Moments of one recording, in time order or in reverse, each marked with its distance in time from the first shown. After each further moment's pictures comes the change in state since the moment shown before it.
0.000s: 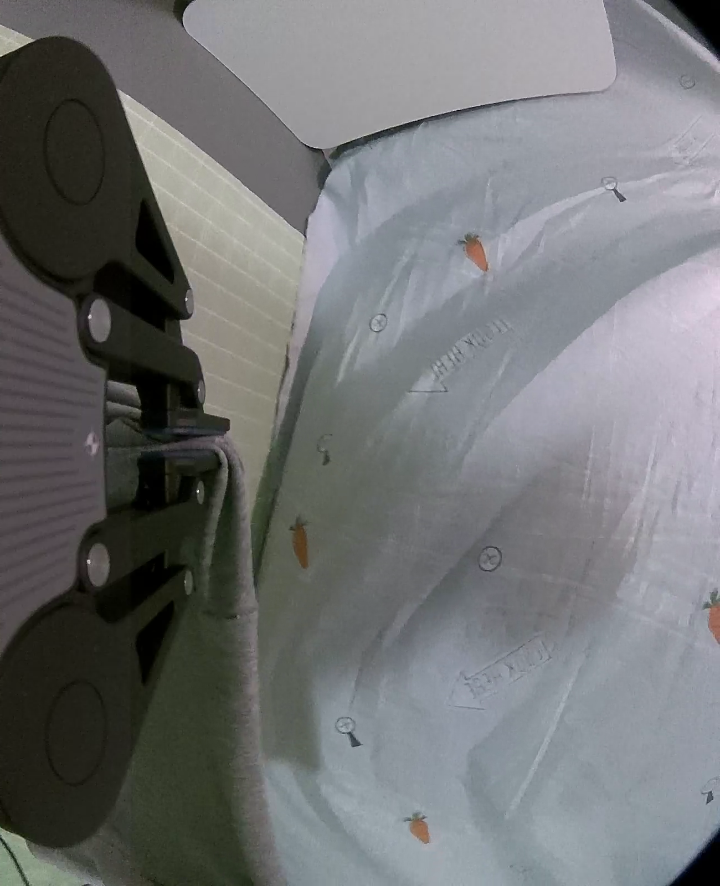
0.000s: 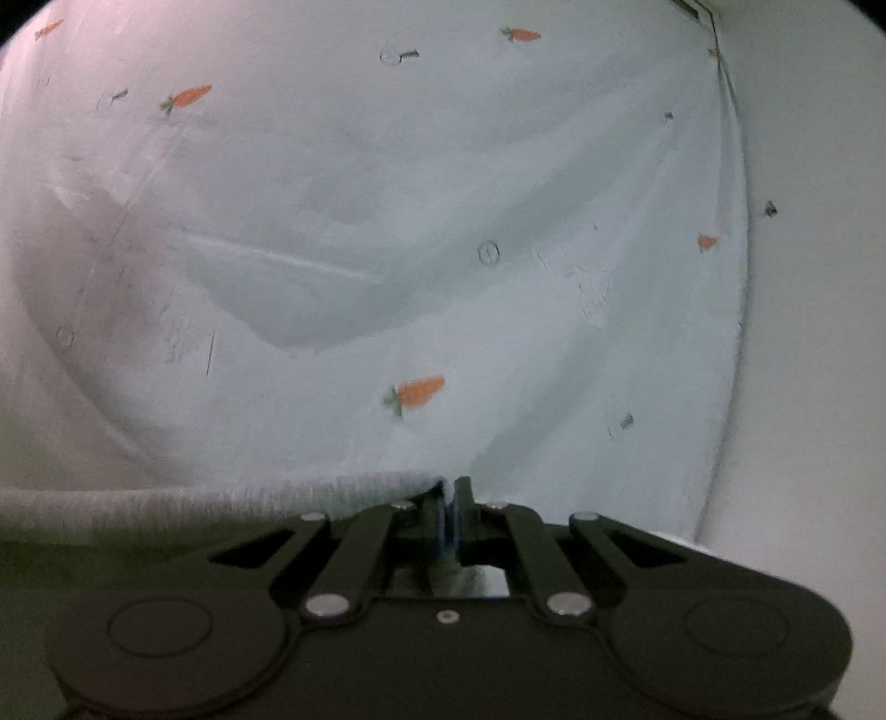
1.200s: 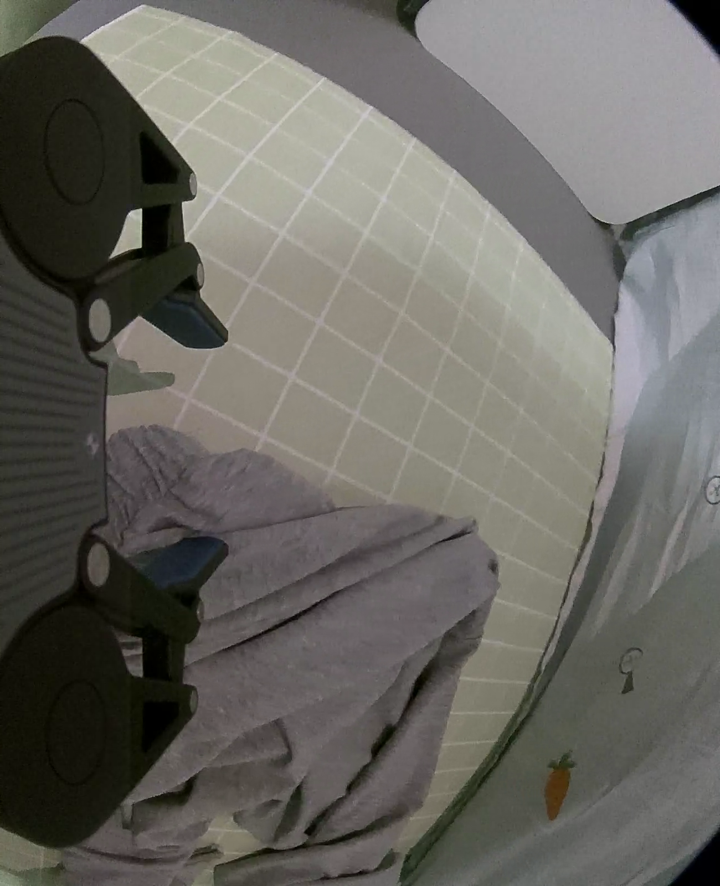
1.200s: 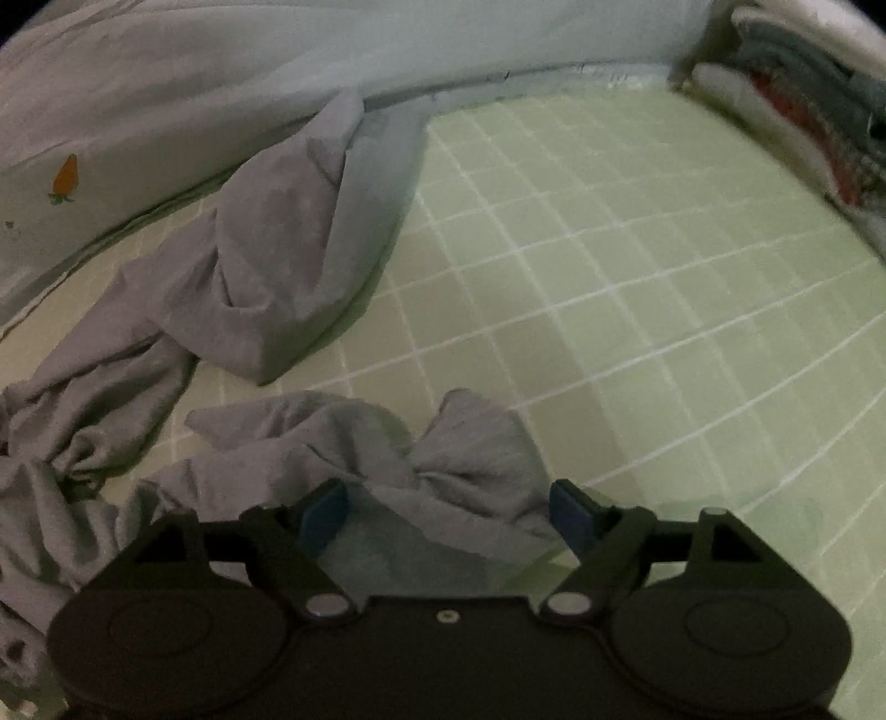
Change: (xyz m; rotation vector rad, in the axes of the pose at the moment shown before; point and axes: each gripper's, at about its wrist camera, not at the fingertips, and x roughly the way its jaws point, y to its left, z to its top) left arm 0.150 0.100 -0.110 -0.130 0.554 0.221; right arm 0.077 0.097 -0.212 0.332 1.053 0.178
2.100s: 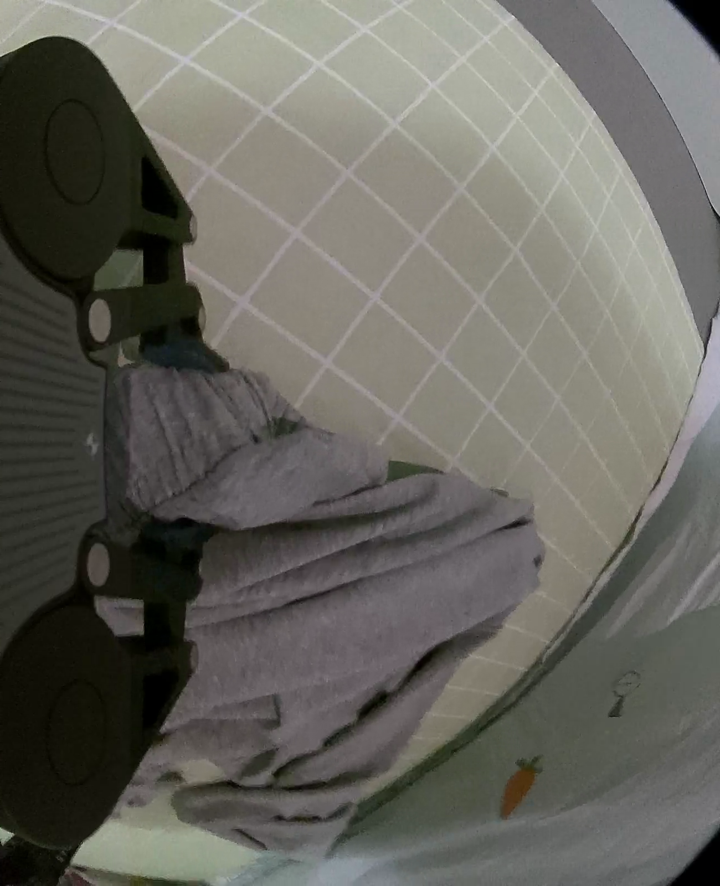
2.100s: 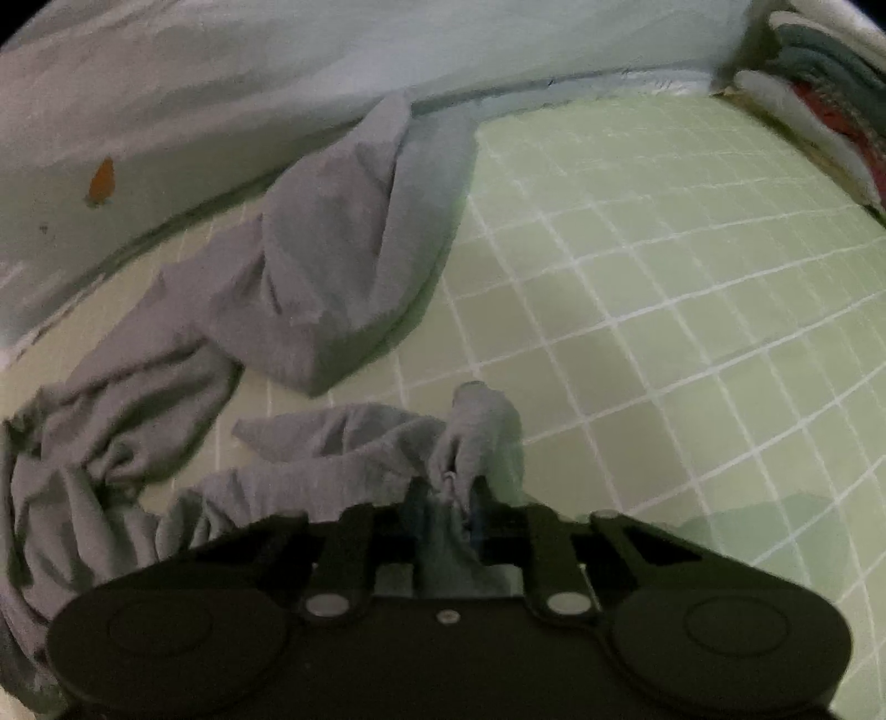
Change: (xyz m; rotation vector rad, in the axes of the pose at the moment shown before) left arm 0.038 0.020 -0.010 -0.213 0.064 -0.257; right arm -0.003 0.010 0.002 -0.030 -0.056 0.069
